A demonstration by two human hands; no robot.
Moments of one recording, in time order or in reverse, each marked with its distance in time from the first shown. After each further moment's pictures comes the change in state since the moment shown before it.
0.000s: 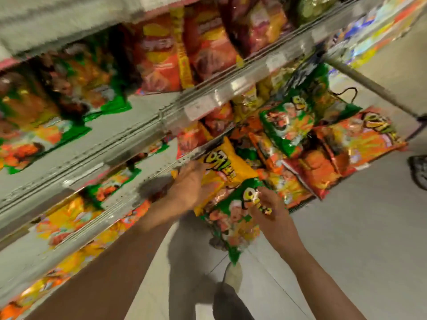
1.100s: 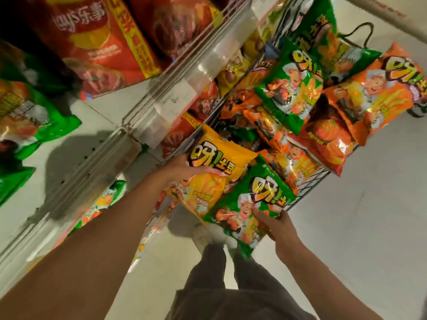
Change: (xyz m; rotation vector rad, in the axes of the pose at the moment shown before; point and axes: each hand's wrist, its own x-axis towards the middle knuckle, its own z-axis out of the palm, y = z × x) left_hand 0.134 -0.072 0.002 -0.282 -0.493 -0.267; right_hand 0.032 0.068 0.062 0.657 0.242 0.762
